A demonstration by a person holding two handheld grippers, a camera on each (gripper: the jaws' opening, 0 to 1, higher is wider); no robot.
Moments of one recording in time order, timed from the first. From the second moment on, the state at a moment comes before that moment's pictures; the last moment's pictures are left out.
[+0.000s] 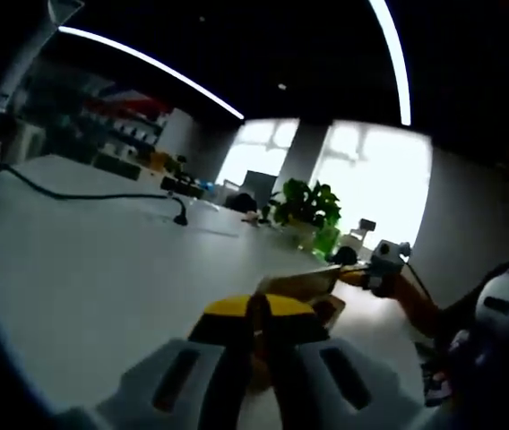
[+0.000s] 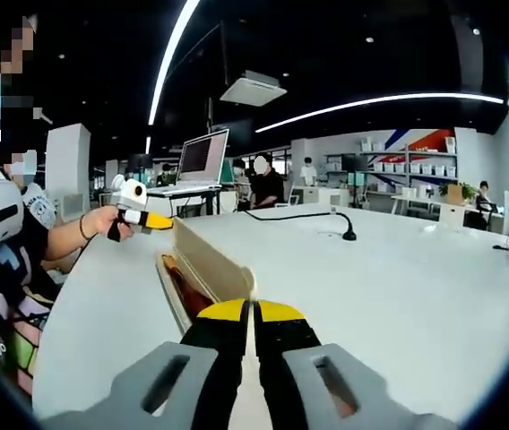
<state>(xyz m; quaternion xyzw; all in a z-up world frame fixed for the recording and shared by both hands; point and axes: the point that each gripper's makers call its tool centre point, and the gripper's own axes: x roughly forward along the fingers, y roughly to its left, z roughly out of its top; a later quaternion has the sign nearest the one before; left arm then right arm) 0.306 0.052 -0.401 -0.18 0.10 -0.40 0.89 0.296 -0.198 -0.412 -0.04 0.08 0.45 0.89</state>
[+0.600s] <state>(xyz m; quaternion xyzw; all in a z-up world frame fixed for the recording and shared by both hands) 0.297 0.050 -0.404 -0.18 0.10 -0.41 0.89 0.290 -0.195 -0.412 -0.06 0.06 0.46 0.88</state>
